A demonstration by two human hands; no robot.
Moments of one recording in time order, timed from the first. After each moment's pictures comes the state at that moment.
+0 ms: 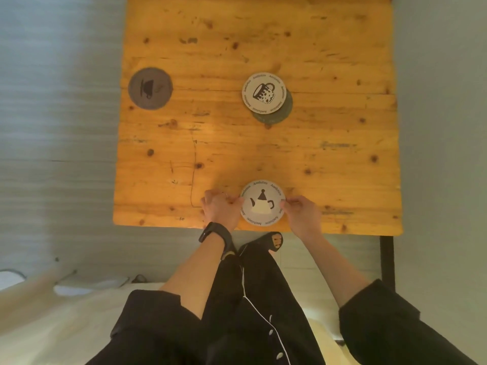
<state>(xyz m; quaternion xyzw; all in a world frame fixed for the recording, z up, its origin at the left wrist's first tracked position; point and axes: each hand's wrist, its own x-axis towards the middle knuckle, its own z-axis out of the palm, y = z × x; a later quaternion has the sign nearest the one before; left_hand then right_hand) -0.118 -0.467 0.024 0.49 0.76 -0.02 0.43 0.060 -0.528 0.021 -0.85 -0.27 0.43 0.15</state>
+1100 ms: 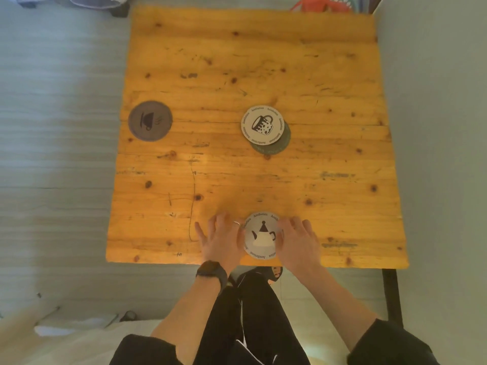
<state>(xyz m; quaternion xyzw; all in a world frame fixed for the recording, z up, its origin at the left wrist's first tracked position) -0.128 -0.470 0.004 0.74 0.62 -0.12 0.24 0.045 -0.521 0.012 -0.80 -0.56 0.22 -0.04</state>
